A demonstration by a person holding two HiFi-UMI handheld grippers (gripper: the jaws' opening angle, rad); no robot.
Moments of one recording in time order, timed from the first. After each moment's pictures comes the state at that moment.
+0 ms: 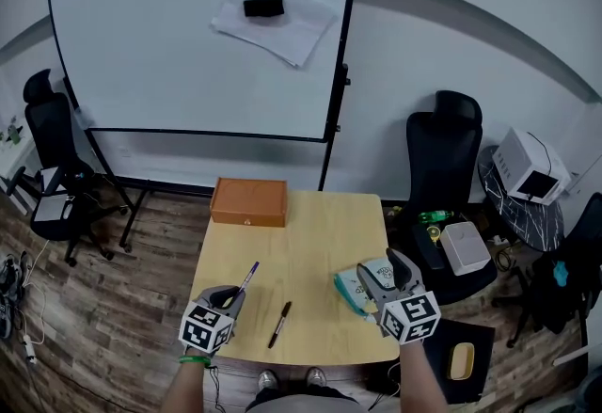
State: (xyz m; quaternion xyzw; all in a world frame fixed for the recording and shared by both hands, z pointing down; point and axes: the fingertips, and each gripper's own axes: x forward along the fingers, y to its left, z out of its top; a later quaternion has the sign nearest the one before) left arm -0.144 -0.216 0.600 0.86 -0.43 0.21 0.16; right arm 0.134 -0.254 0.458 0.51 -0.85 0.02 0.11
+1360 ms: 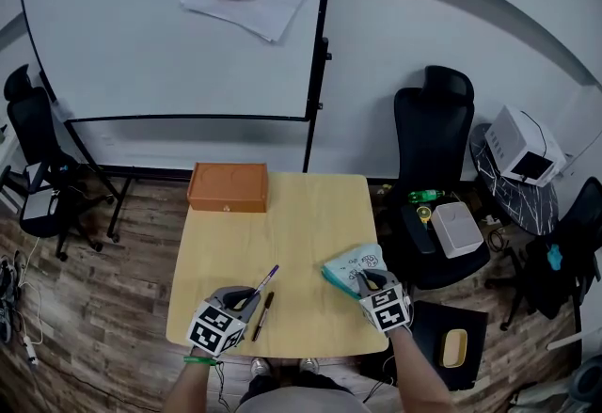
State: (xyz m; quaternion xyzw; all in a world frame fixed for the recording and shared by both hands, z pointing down) left arm -0.056 -0.199 0.613 0.90 -0.34 0.23 0.17; right arm 0.200 -0.246 0.633 0.49 -0.78 0.10 0.38
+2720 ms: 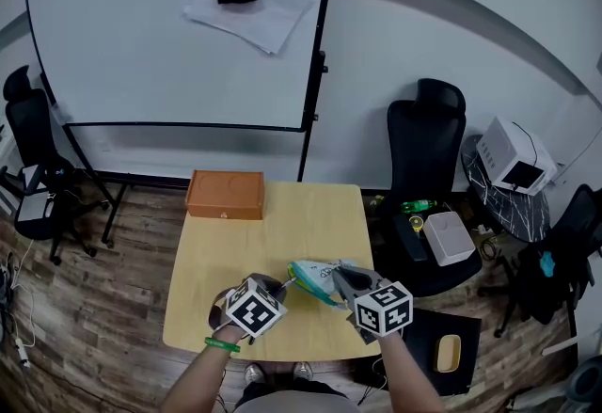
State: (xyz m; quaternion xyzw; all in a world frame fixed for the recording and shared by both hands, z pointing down) left arm 0.016 -0.215 0.596 0.88 -0.25 0.39 0.13; right arm 0.119 -0.241 0.531 0.43 -0.86 0.17 0.20
